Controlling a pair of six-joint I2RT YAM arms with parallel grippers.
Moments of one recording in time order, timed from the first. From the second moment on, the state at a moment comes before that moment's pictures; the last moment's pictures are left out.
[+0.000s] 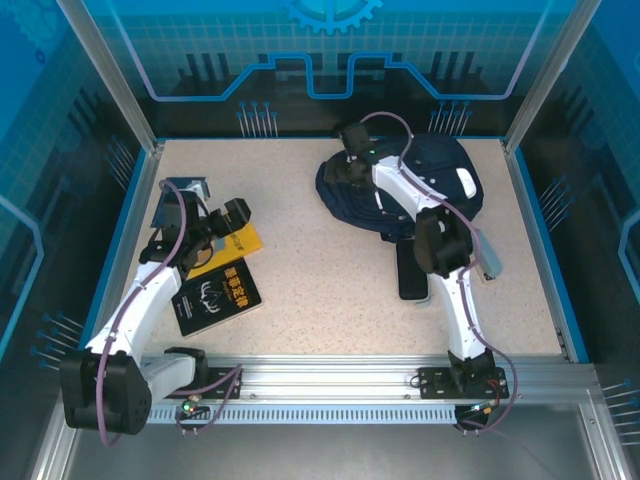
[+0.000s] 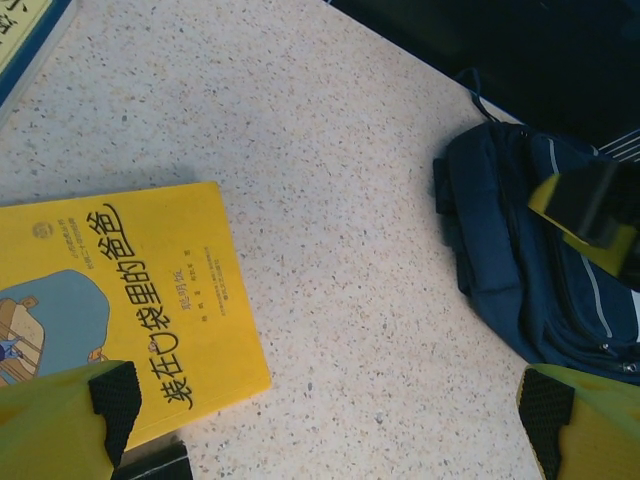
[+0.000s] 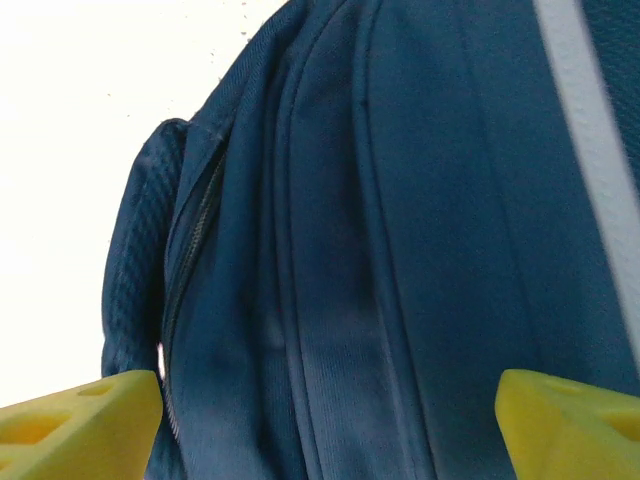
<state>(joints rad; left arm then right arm) -0.03 1.11 0.78 -0.28 0.17 -0.54 0.43 2.40 2.17 -0.75 0.04 0.51</state>
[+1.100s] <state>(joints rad) -0.31 1.52 1.04 -0.31 0.32 -0.61 0.65 1.58 1.14 -0.62 -0.10 0.51</state>
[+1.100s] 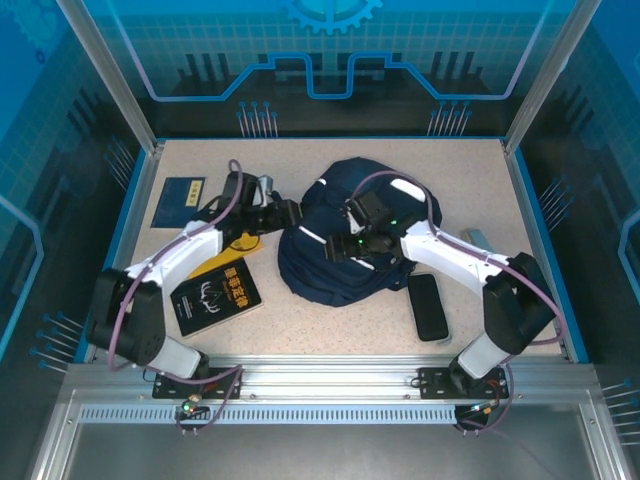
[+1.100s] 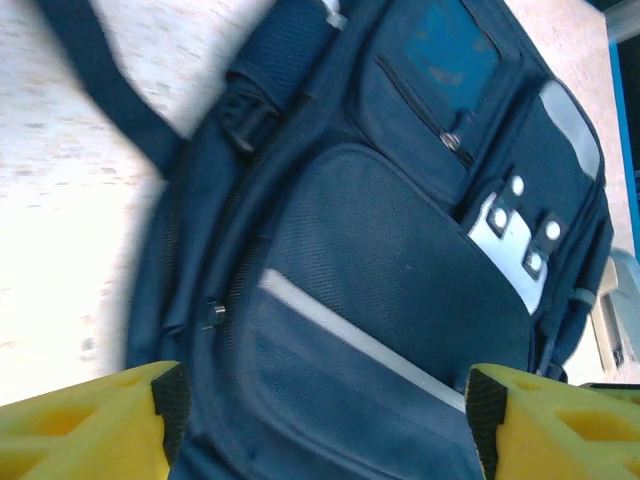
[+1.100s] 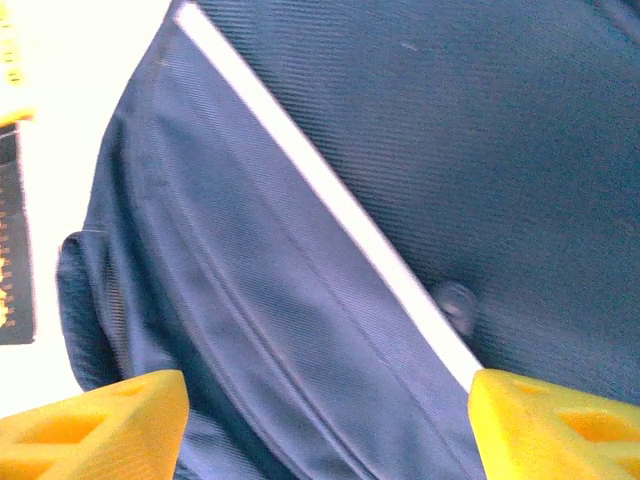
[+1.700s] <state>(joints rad) -0.44 1.92 1.28 -0.35 0.30 -0.63 0.44 1.78 1.12 -0.64 -0.09 0.62</state>
